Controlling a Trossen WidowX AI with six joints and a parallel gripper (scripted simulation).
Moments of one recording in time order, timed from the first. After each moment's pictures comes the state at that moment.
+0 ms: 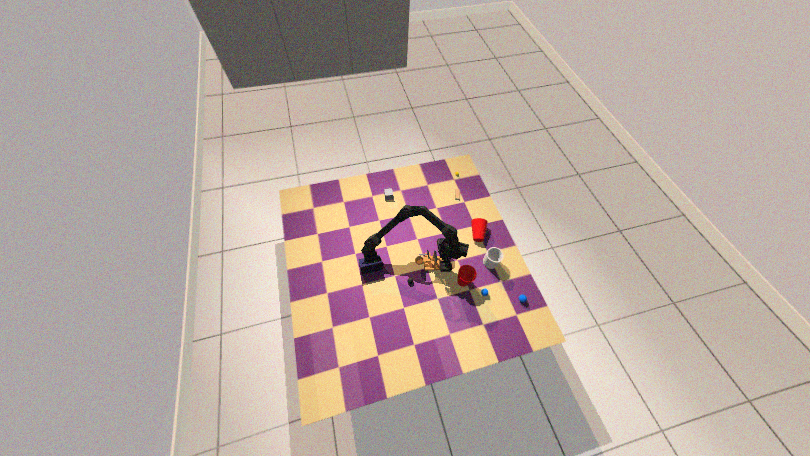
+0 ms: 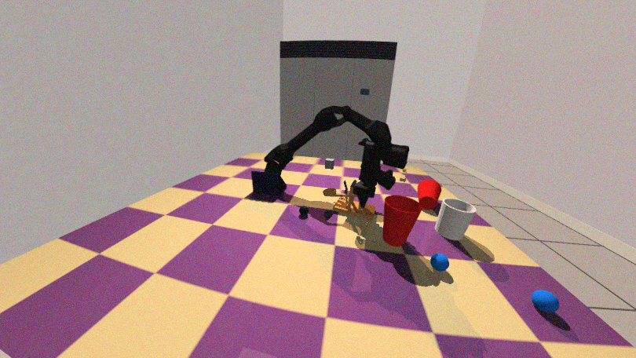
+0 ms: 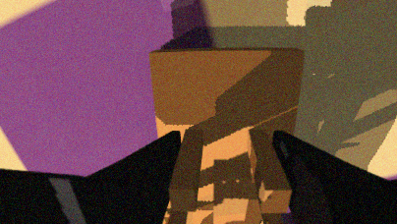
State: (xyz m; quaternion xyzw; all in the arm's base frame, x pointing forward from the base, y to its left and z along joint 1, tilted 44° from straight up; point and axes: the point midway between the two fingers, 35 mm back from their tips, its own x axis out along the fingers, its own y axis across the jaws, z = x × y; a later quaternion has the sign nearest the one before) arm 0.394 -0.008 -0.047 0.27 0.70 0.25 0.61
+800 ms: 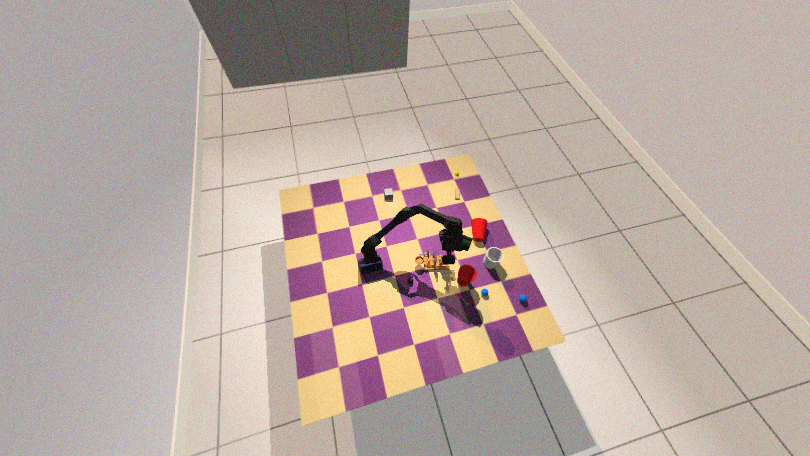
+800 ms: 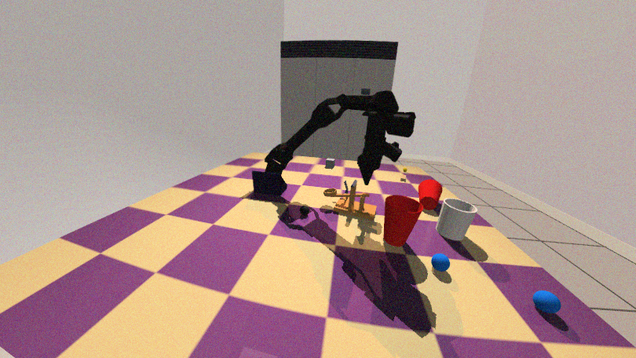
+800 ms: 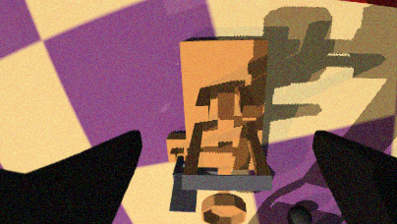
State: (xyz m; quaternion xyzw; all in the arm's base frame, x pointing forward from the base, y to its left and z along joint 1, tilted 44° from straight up) arm 0.403 -0.069 0.019 0.28 0.70 0.24 0.61
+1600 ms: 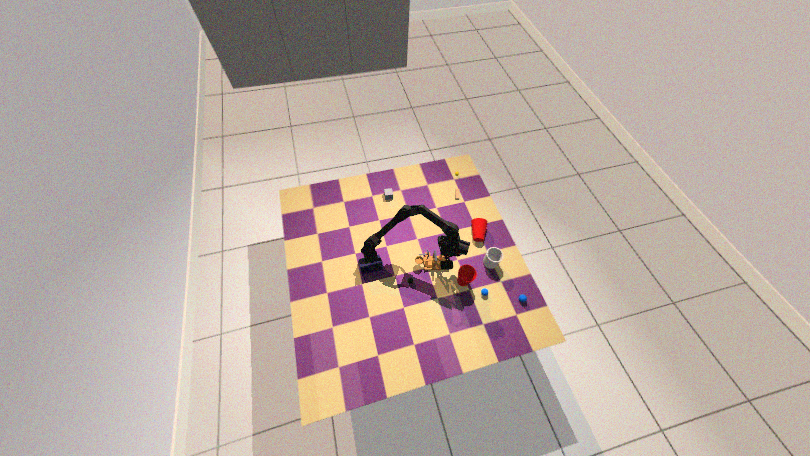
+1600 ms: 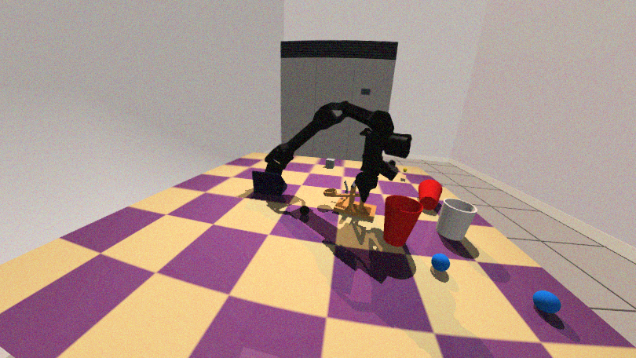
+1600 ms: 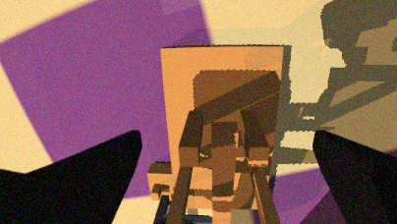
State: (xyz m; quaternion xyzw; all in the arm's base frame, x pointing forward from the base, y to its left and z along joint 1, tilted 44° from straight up) arm 0.397 -0.031 -0.026 0.27 0.70 0.24 0.61
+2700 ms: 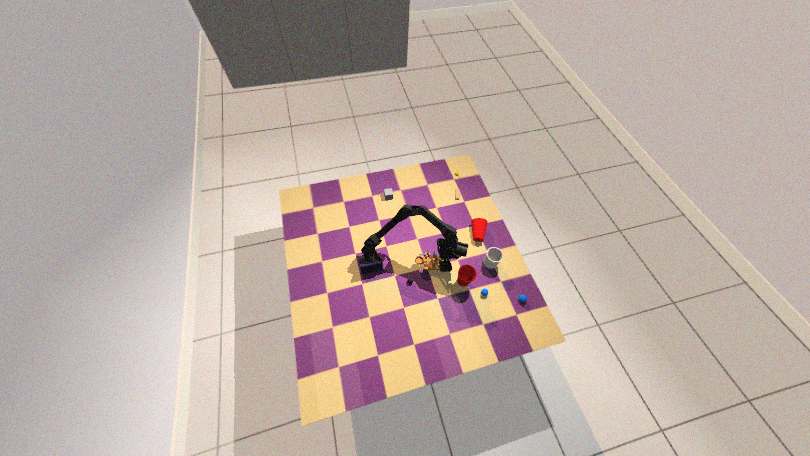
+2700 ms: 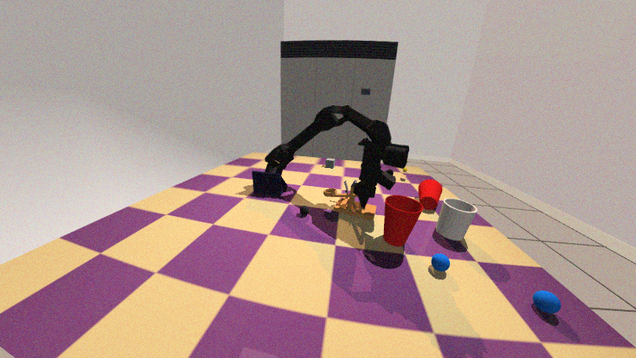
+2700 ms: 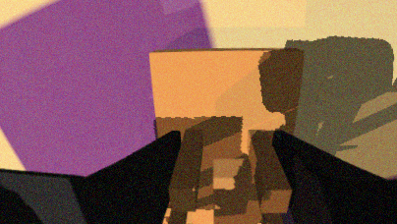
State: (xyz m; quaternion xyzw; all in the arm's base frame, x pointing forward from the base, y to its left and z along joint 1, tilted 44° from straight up) arm 0.393 -0.008 -0.048 0.27 0.70 0.24 0.61
